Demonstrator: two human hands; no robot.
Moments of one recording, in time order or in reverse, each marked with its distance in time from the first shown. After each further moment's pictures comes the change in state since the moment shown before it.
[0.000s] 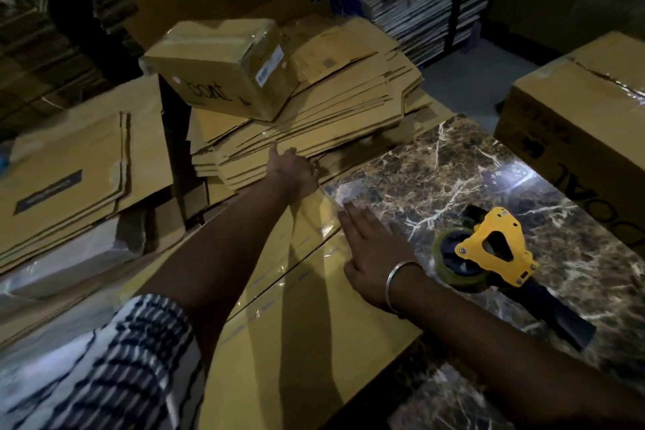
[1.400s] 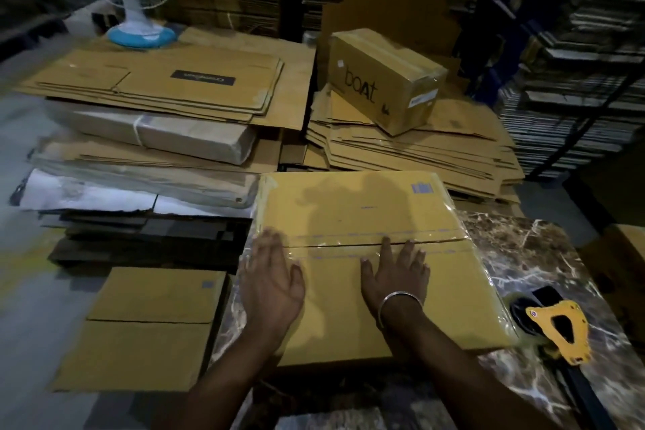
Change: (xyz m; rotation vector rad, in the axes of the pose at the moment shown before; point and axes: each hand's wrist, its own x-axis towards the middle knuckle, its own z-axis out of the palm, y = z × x) left_hand -0.382 0.026 0.217 -1.108 0.584 -0.871; right_hand -0.028 -0.175 0.096 -0.232 0.066 0.234
